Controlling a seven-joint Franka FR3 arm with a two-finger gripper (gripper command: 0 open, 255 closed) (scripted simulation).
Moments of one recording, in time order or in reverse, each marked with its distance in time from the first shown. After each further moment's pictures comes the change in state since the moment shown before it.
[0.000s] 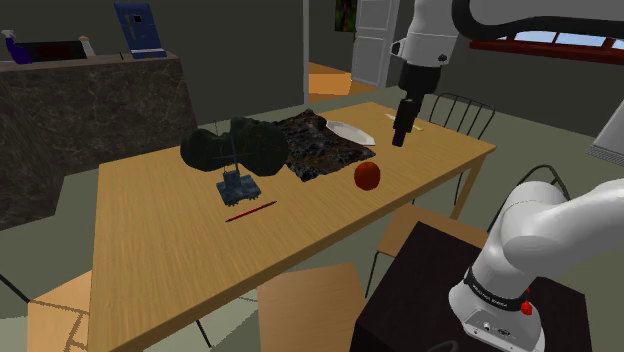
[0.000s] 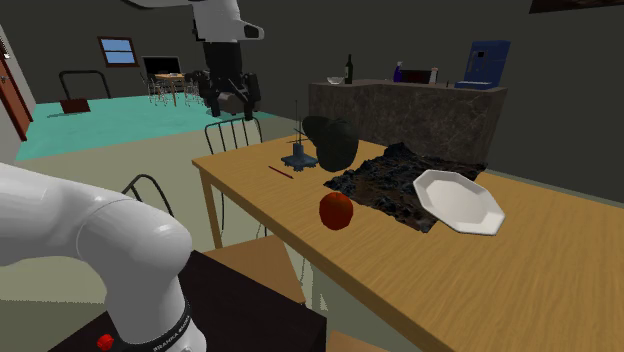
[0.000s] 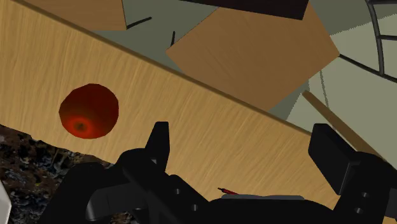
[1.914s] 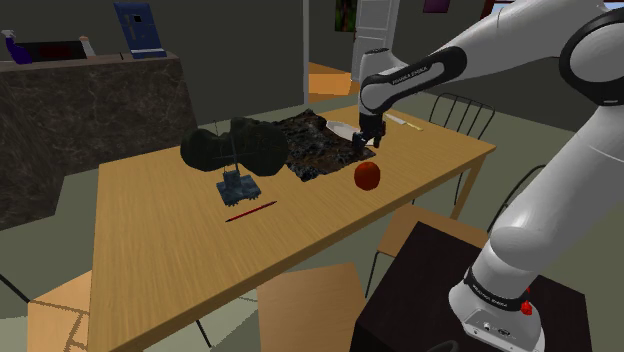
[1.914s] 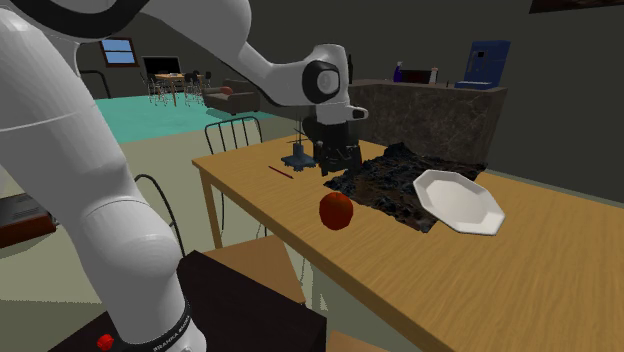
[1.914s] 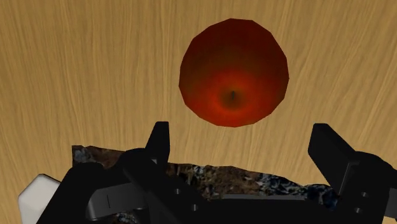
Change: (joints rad) arm -0.232 0.664 -0.130 0.065 -0.219 0.574 0.089
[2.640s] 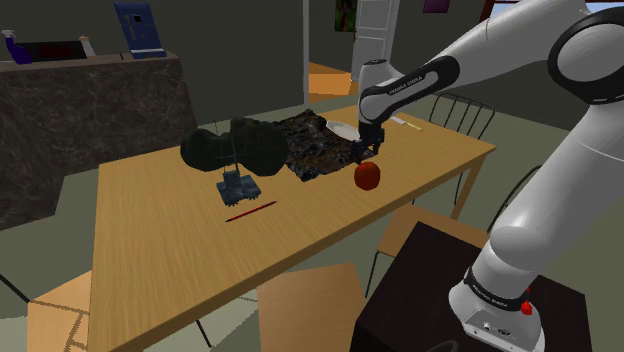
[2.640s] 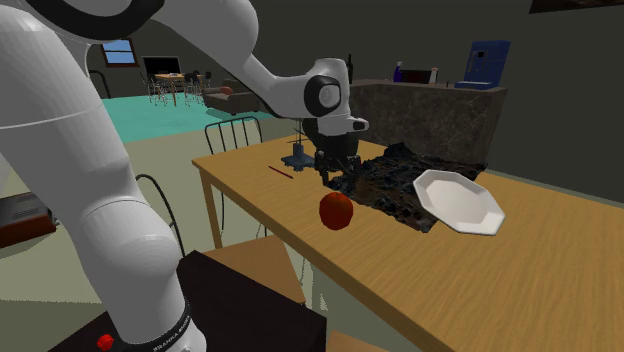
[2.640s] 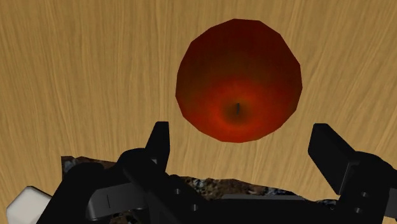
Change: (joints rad) arm -0.005 0.038 -0.005 -0.037 -0.006 0.076 0.004
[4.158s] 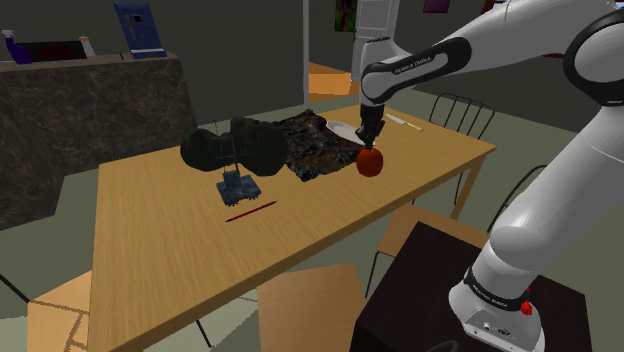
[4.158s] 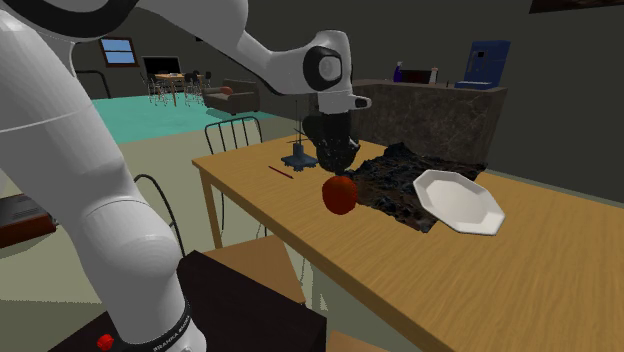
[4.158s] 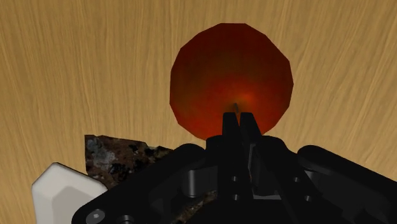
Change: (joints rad) arm 0.002 -0.053 0.003 0.093 0.009 -0.145 -0.017
